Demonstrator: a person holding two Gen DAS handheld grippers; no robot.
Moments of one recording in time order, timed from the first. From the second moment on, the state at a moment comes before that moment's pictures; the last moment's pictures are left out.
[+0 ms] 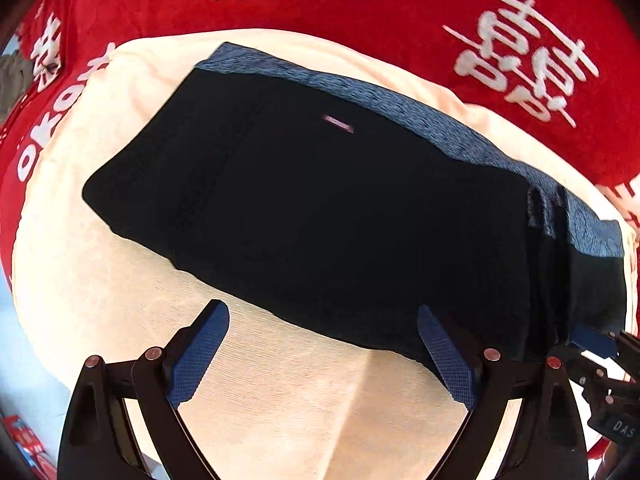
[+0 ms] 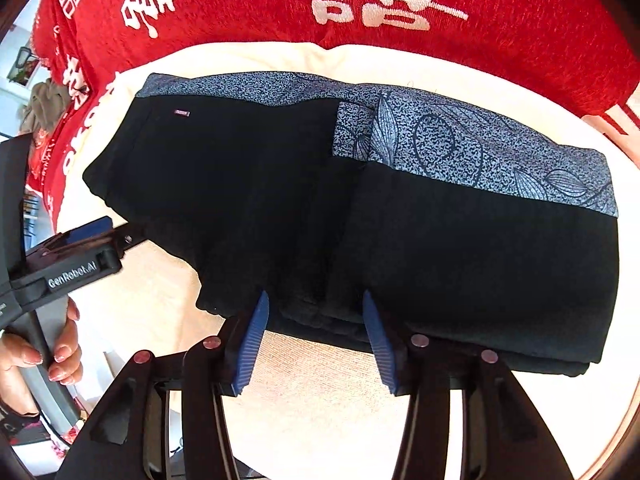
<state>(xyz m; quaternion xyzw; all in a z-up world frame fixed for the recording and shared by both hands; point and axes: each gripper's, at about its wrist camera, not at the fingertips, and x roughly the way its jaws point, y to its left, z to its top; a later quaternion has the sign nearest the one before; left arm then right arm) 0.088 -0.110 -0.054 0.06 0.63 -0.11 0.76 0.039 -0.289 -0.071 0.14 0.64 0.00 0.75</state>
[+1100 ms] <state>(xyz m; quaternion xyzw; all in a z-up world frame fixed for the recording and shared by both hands) 0.115 -0.008 -0.055 -0.17 0.63 -0.16 0.74 0.053 -0.240 -0.090 0.16 0.67 0.00 0.72</state>
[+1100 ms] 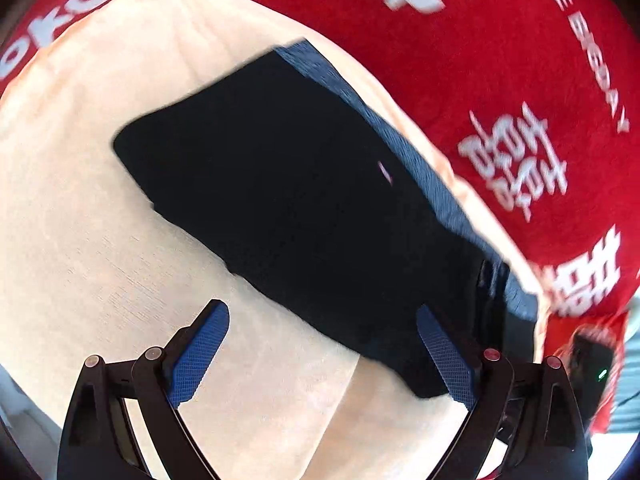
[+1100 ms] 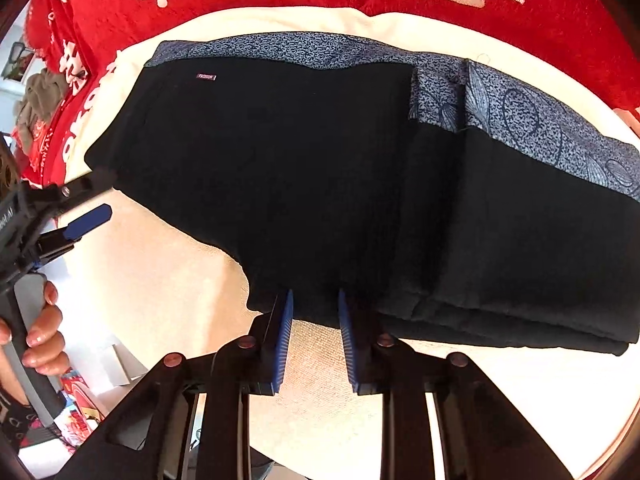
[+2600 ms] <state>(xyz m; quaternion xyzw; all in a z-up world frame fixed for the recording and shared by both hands) 0.131 -0.111 -0.059 0.19 0.45 -0.14 0.86 0.282 -0.167 -0.004 0.19 0.70 0.18 0.66</state>
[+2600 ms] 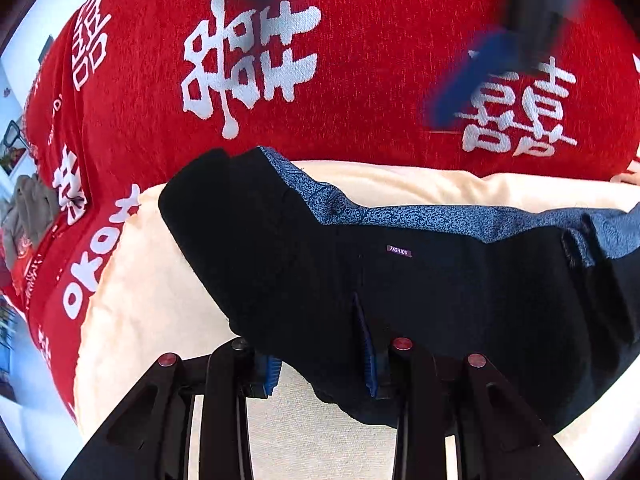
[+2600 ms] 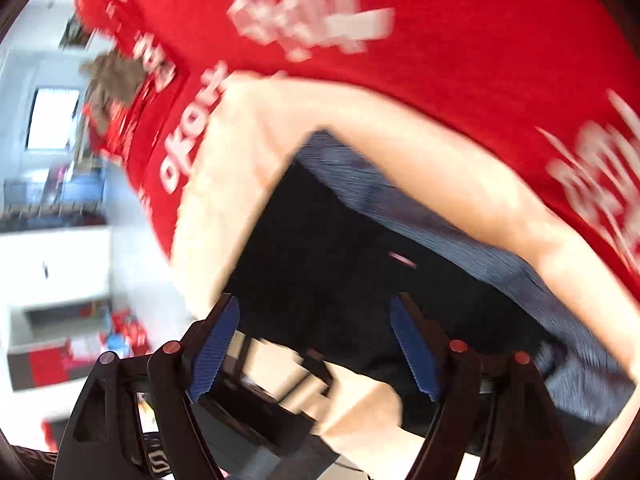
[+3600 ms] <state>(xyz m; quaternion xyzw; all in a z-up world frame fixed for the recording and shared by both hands) 0.066 -0.209 0.047 0.17 0.40 -0.29 0.86 0.201 -0.285 0.041 0.28 0.62 0.21 0.70</state>
